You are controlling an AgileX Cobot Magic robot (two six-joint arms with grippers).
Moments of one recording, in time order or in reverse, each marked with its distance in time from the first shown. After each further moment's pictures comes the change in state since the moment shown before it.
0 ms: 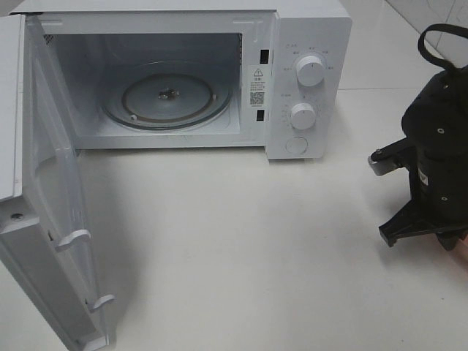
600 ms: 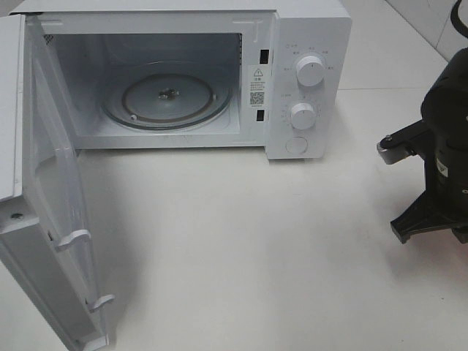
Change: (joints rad) left arm 0.000 0.000 0.000 0.000 0.000 0.000; right arm 0.064 -0.158 0.048 -0.001 0.081 0.002
